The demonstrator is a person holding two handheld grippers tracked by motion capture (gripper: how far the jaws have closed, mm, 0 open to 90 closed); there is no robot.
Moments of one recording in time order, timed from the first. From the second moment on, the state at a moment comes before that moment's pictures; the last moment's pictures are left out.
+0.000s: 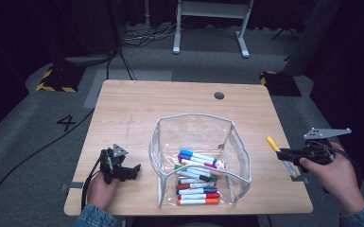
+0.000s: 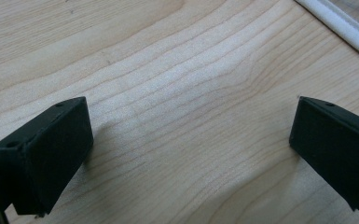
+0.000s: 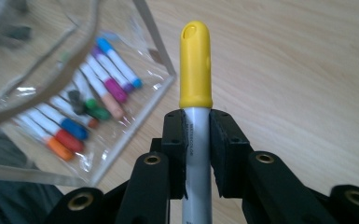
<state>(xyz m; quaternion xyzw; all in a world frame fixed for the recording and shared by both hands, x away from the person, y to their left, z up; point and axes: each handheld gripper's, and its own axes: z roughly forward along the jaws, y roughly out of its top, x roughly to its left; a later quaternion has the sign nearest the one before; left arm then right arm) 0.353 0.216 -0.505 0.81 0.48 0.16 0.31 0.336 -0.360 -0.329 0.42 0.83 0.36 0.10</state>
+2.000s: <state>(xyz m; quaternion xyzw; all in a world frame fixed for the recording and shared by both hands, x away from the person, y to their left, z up) 0.354 0.216 -0.505 0.80 0.48 0.17 0.31 0.378 -0.109 -0.314 0.13 0.95 0.26 -0.08</state>
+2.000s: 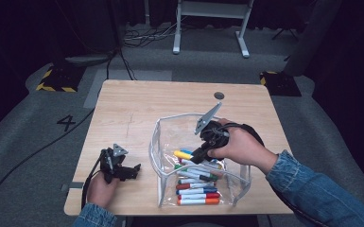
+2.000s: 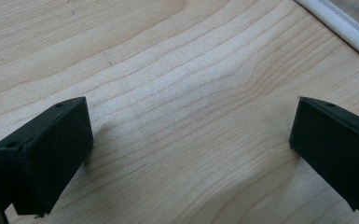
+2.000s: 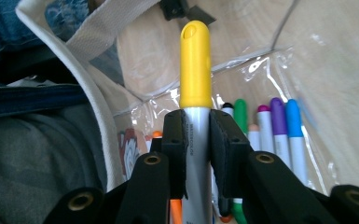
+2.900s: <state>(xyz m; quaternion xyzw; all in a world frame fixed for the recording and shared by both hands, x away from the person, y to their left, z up) 0.354 0.216 -0.505 0.80 0.48 0.17 0.31 0.388 -0.091 -0.389 0.12 0.97 0.15 -0.17</state>
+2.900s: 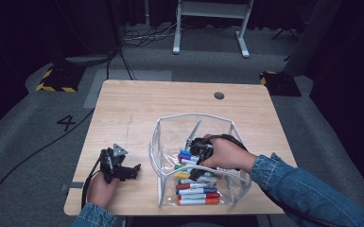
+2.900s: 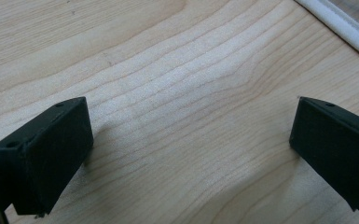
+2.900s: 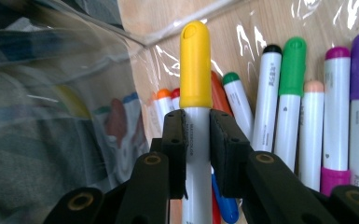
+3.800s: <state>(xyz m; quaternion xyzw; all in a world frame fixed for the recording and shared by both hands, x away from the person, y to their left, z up) 0.353 0.217 -0.505 0.81 0.48 0.16 0.31 0.395 -0.144 -0.300 0.16 0.92 0.35 0.02</state>
